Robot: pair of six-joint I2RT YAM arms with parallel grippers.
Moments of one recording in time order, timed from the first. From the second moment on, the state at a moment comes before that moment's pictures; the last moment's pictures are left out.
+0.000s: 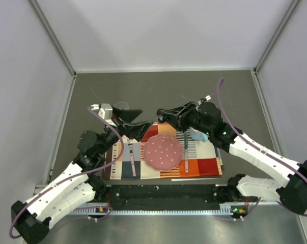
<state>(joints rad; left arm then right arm) -0.64 0.67 0.53 0.47 0.21 -0.51 0.74 1.11 0.86 -0.07 -0.08 1.61</state>
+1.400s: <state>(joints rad) -0.76 0.95 0.52 0.63 0.09 -0.42 0.81 1.18 0.86 0.11 -0.06 1.71</state>
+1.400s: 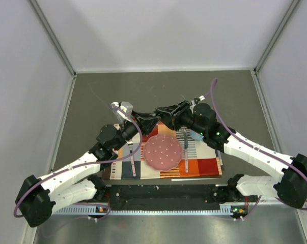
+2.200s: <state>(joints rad) -0.77 0.83 0.50 0.58 0.14 -0.31 0.73 1.18 0.89 0.11 -0.39 1.41</state>
